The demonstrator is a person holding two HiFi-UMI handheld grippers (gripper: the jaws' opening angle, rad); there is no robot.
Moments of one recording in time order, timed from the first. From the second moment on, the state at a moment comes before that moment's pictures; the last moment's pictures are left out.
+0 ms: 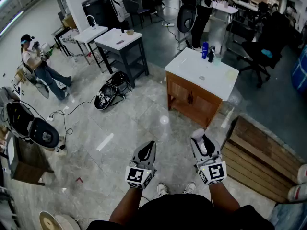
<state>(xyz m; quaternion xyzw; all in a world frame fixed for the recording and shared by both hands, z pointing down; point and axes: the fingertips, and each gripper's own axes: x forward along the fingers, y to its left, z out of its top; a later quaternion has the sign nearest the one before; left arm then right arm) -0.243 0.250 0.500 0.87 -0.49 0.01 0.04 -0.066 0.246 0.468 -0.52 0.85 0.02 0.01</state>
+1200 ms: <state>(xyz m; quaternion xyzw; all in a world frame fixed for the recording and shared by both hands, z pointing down) -0.294 0.238 0.515 0.87 -0.49 0.02 0.05 -0.106 0.231 0.463 -0.54 0.84 0.03 0.02</state>
